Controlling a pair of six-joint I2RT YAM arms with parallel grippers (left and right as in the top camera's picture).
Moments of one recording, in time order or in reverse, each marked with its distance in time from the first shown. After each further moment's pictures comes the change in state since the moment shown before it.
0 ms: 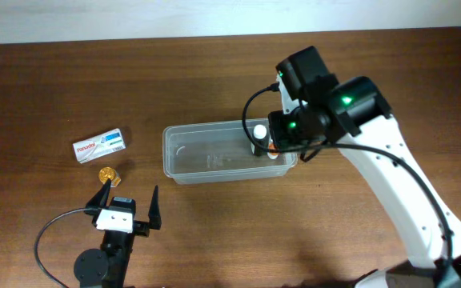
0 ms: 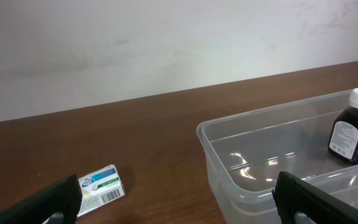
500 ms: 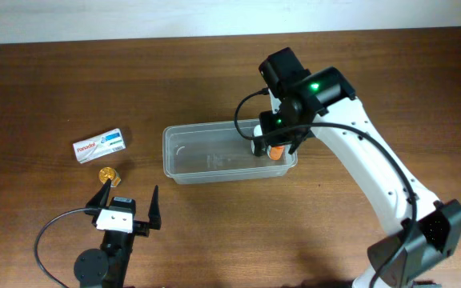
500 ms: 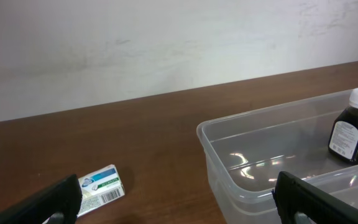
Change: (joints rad) left arm 0.000 0.000 0.000 0.000 0.000 0.000; right arm 0.001 0.145 -0.001 0.014 0.043 0.002
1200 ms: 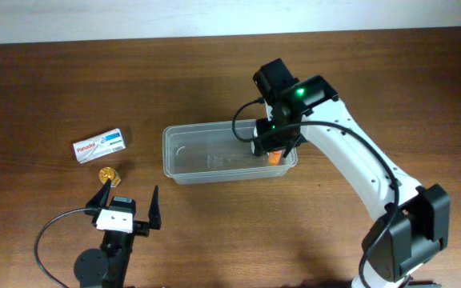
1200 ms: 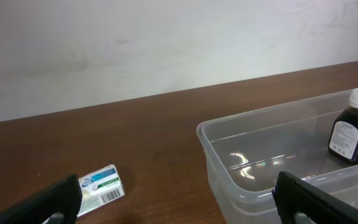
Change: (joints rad) left arm 0.000 0.000 0.000 0.000 0.000 0.000; right arm 0.000 0.040 -0.131 0.119 0.007 0.003
